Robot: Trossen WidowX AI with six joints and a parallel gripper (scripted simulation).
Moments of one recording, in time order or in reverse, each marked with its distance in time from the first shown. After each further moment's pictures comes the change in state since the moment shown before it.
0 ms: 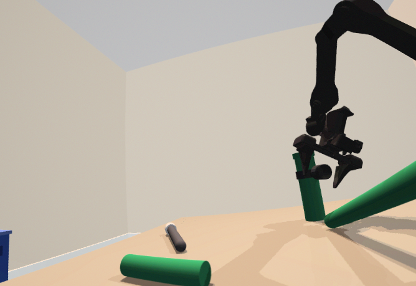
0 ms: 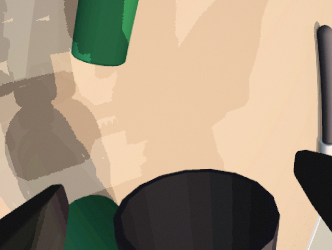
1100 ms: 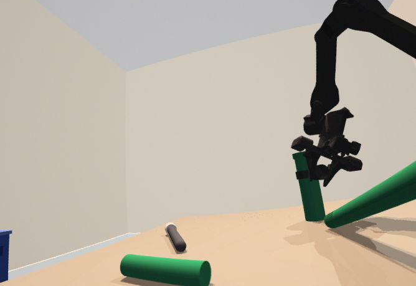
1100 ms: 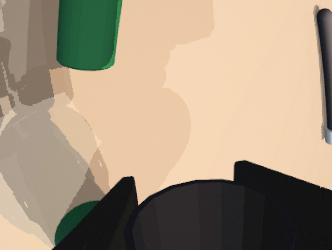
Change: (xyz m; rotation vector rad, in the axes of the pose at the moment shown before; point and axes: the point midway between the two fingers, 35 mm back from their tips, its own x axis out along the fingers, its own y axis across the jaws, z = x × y) arm 0.008 -0.005 0.002 0.064 0.029 0.000
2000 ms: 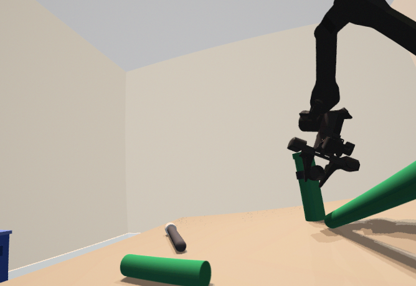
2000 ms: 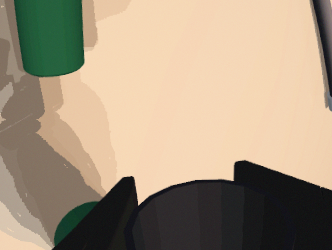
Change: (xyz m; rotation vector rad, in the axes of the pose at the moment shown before) arm 0.007 -0.012 -0.001 0.122 0.066 -0.004
